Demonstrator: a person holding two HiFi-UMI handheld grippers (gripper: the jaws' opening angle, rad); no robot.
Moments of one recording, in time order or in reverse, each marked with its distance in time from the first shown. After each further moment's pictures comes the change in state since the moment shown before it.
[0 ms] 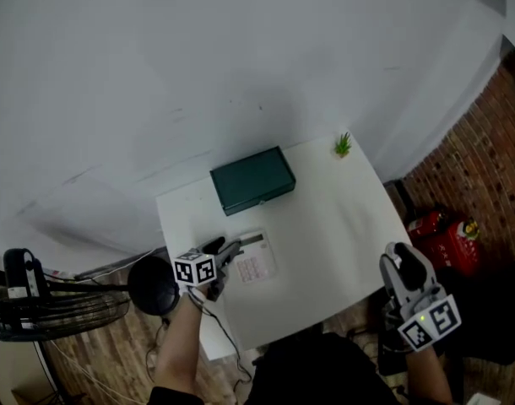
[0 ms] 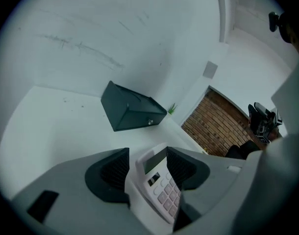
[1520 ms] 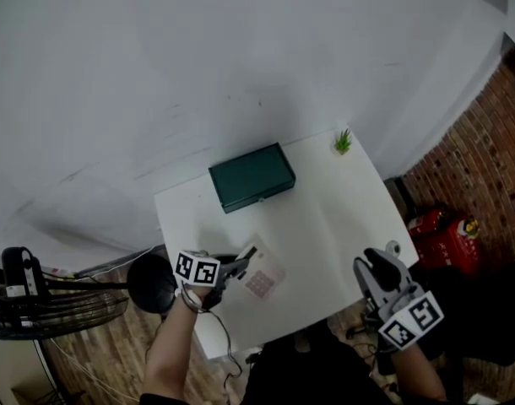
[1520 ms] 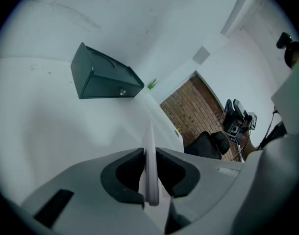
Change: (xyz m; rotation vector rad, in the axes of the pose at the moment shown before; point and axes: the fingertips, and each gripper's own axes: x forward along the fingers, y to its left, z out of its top) left arm -0.006 -0.071 -0.045 -0.047 0.327 -0.277; right arm 0.026 0.035 -0.038 0.110 0.039 0.115
